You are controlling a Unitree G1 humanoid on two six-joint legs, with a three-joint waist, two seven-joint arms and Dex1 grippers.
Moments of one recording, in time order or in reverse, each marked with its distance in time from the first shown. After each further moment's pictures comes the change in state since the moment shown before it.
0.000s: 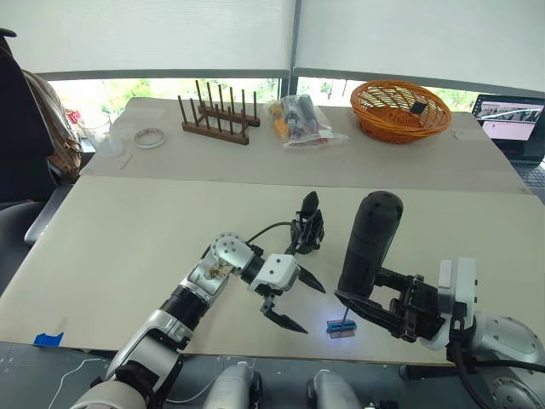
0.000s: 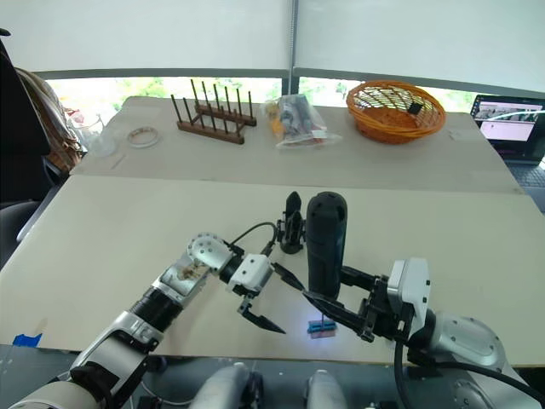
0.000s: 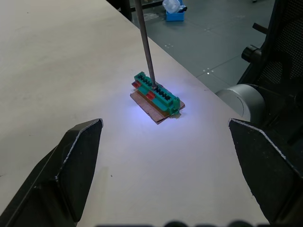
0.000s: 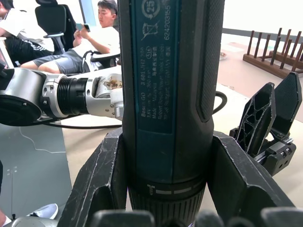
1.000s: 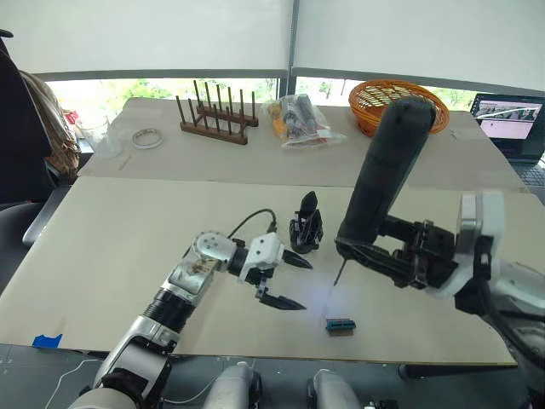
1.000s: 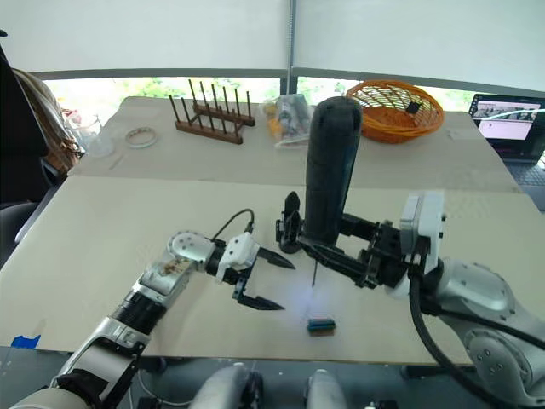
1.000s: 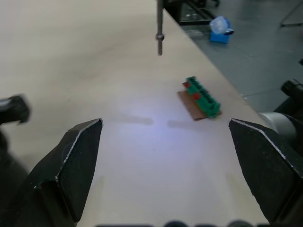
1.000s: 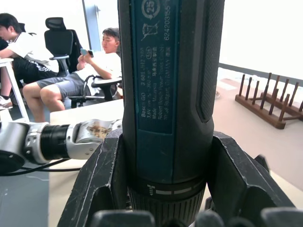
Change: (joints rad) left arm 0.073 0.072 0.146 -0.108 -0.066 0.235 0.176; right arm -0.408 -0.134 -0.006 0.057 0.281 0.186 -0.184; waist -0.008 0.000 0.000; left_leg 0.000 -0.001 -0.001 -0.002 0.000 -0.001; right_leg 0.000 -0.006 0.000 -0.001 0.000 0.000
